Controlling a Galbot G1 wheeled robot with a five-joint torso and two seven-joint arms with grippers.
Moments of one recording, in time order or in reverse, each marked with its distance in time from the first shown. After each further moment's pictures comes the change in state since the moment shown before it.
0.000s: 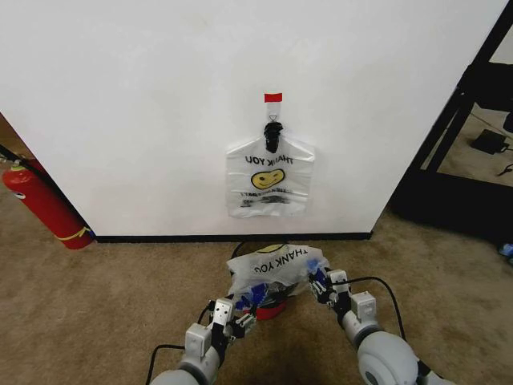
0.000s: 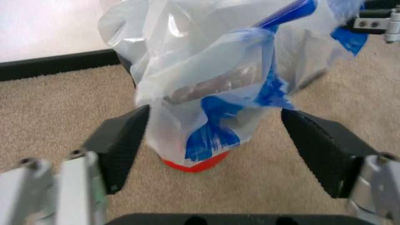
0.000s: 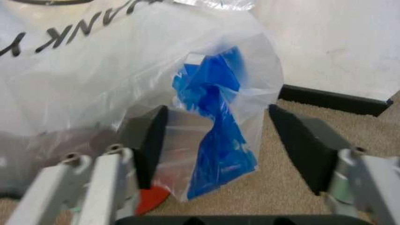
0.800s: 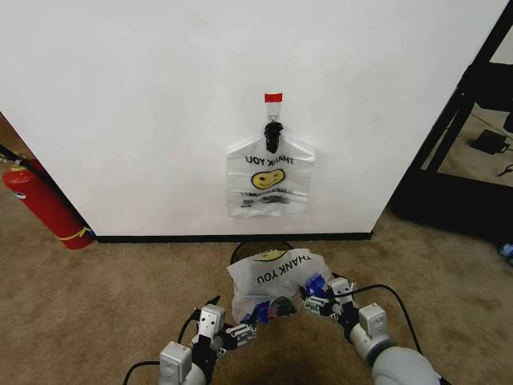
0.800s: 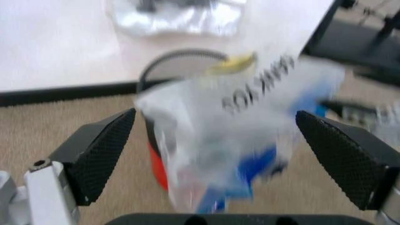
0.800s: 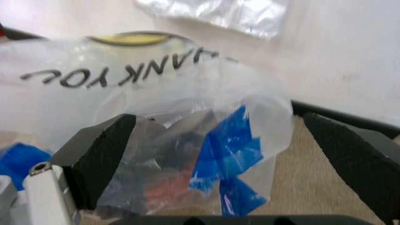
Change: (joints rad) left arm 0.129 0.008 -0.154 -0.207 -0.042 0.012 -0.010; right arm -0.144 -0.068 0.064 0.135 -0.060 0.055 -0.072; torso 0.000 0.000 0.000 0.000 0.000
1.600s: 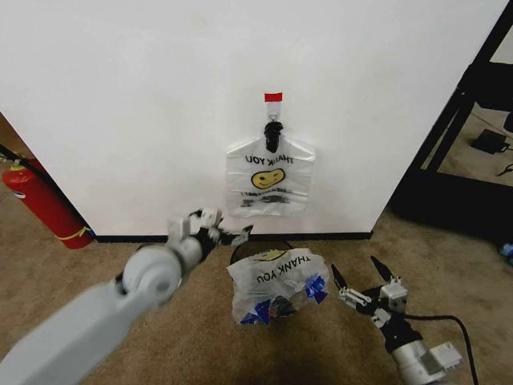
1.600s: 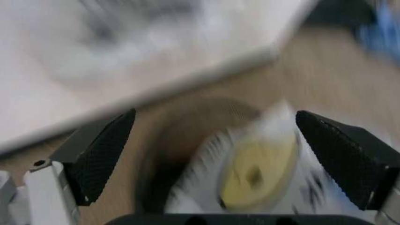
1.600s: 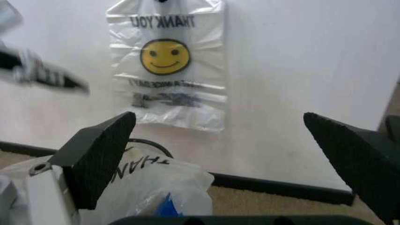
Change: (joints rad) left arm -1.113 0.085 0.374 0.535 -0.742 0.392 0.165; right arm -0.343 0.298 0.398 0.012 -0.149 0.480 -0.311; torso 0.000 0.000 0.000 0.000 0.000
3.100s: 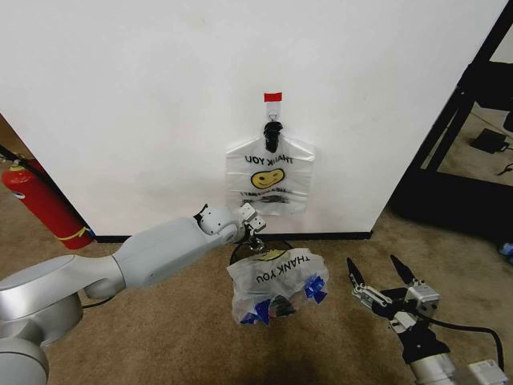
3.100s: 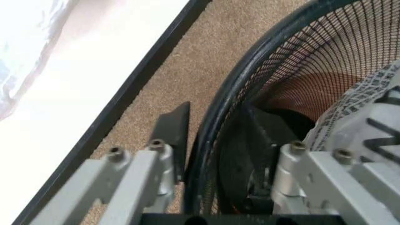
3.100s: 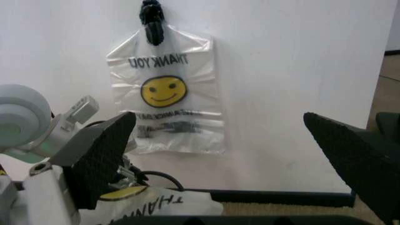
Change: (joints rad) left arm -0.399 -0.292 0.514 0.616 0.447 0.021 0.396; right arm -0.096 0.034 0.054 0.170 0.082 -0.047 0.035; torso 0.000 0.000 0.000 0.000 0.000
